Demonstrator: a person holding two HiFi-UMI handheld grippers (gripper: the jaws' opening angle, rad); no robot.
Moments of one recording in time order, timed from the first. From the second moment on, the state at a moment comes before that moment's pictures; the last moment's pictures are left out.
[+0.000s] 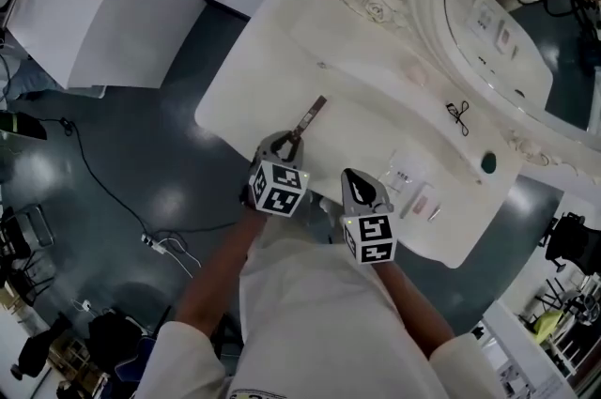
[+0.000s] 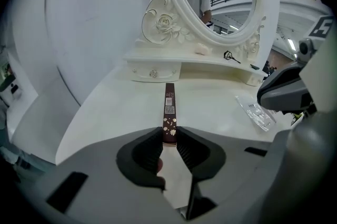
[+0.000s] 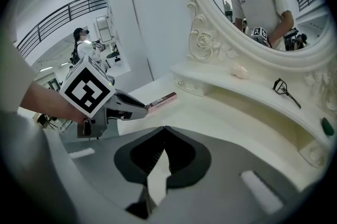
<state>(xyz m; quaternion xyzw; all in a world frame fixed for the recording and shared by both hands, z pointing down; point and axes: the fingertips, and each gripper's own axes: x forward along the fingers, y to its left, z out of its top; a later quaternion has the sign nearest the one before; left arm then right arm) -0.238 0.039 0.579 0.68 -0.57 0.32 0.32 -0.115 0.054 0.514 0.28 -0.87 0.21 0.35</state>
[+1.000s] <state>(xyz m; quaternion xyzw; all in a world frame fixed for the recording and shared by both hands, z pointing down) -0.205 0.056 0.551 0.66 -0.59 0.34 0.32 -0.069 0.039 0.489 0.31 -0.88 0.21 0.31</state>
